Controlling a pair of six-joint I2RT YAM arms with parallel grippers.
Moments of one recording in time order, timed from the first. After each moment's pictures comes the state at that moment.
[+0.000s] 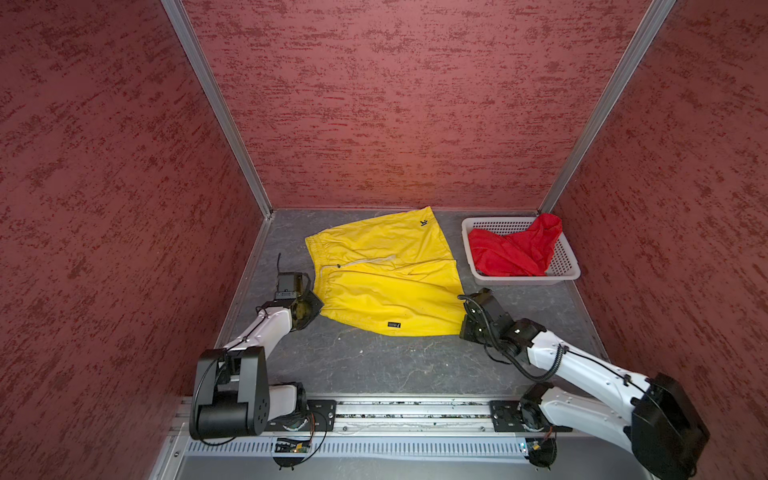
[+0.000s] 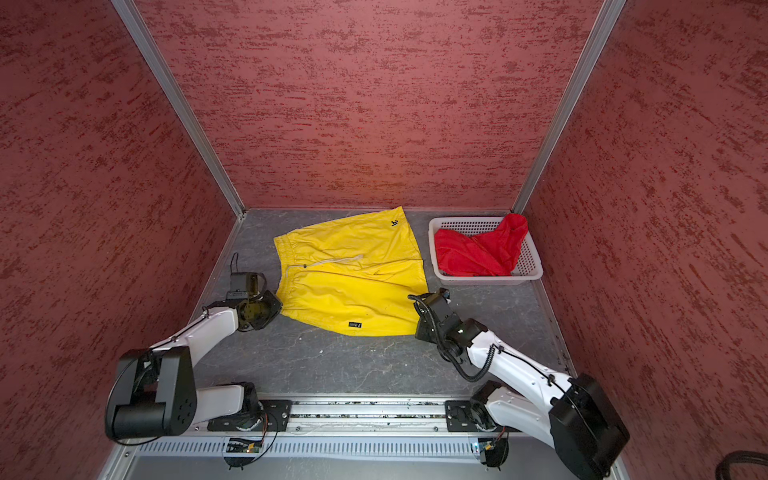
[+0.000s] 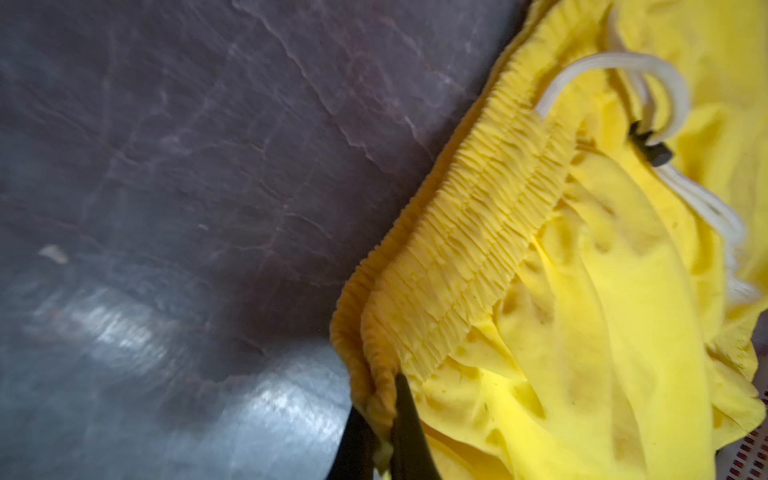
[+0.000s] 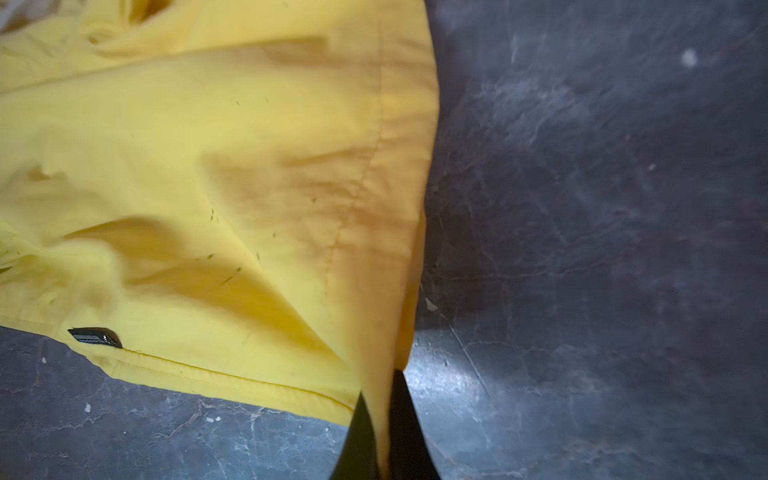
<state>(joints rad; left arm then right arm) 0.07 1.25 0.61 -0.40 0.14 -0.76 0.64 1.04 0.58 -0.50 0.11 0.84</state>
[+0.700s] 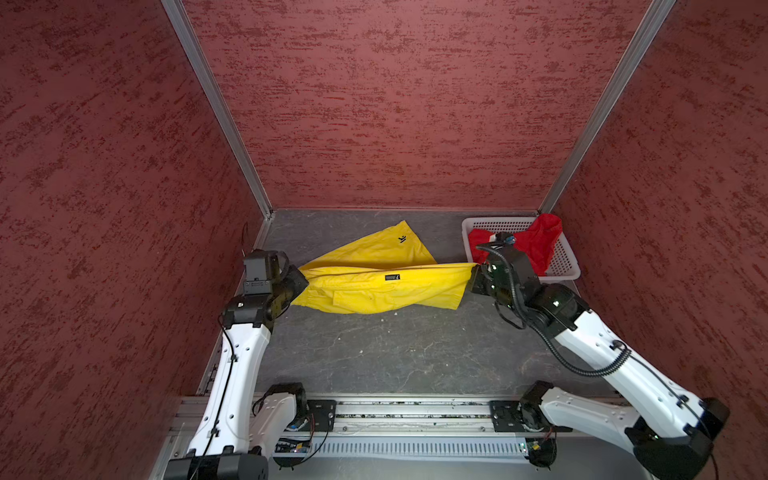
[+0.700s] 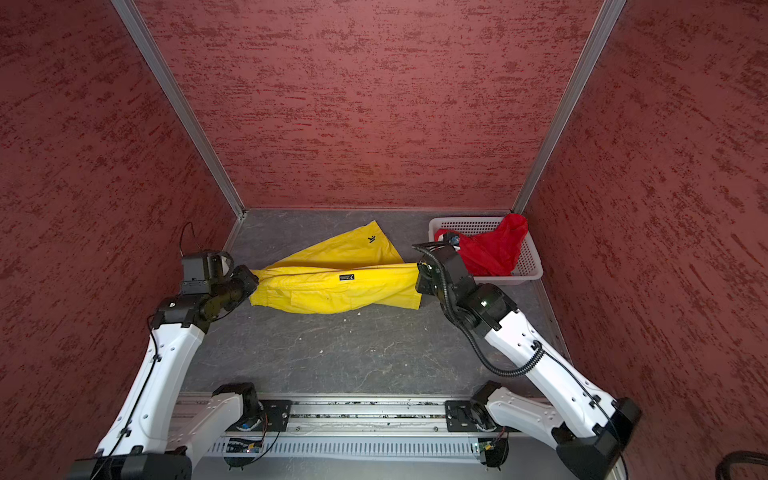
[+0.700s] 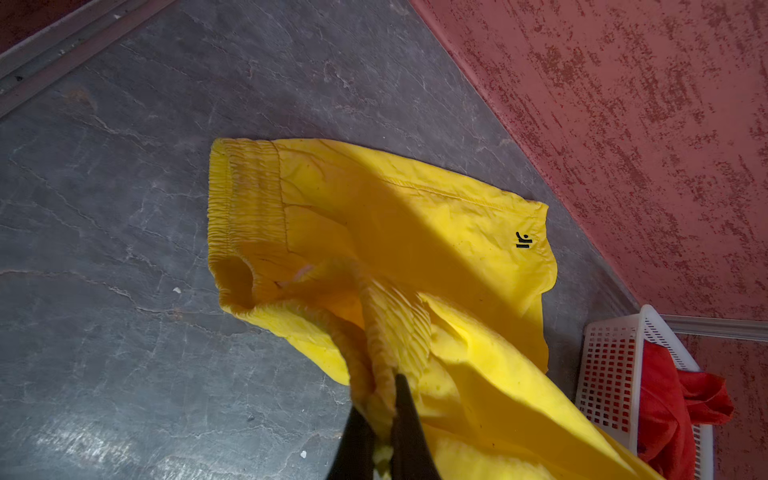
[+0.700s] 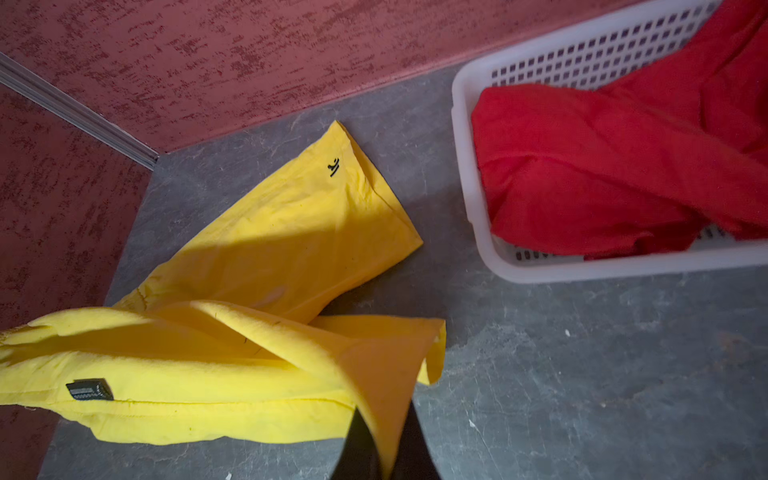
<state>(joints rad) 0.10 0.95 0.96 -0.79 0.11 -0.69 0.65 1.11 1.20 -0.74 0.32 0.65</state>
